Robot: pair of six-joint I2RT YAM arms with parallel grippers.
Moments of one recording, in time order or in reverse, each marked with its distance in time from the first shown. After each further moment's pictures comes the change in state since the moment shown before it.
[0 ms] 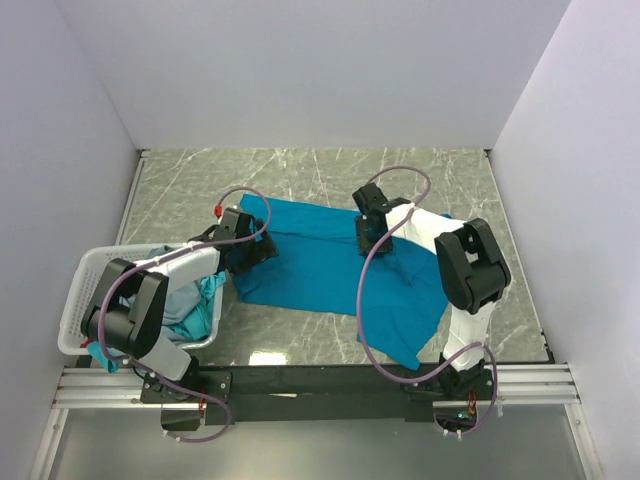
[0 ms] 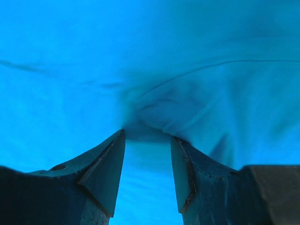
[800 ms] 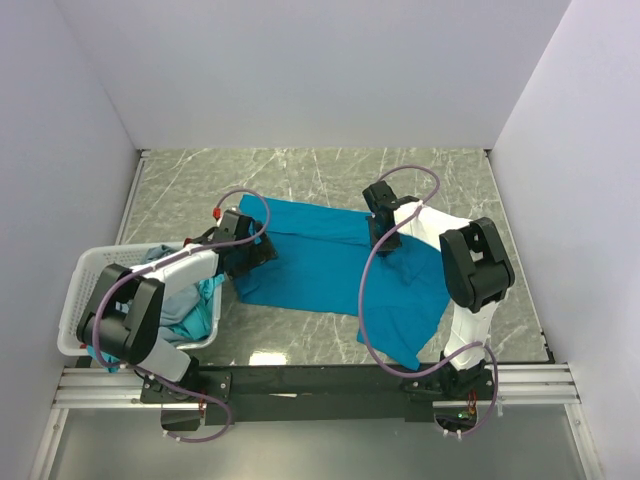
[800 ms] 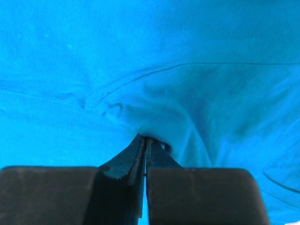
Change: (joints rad) left arm -0.010 -0.035 -0.025 -0.030 -0.018 -0.017; right arm -0.074 -0.001 -0.011 -0.013 0.008 -0.043
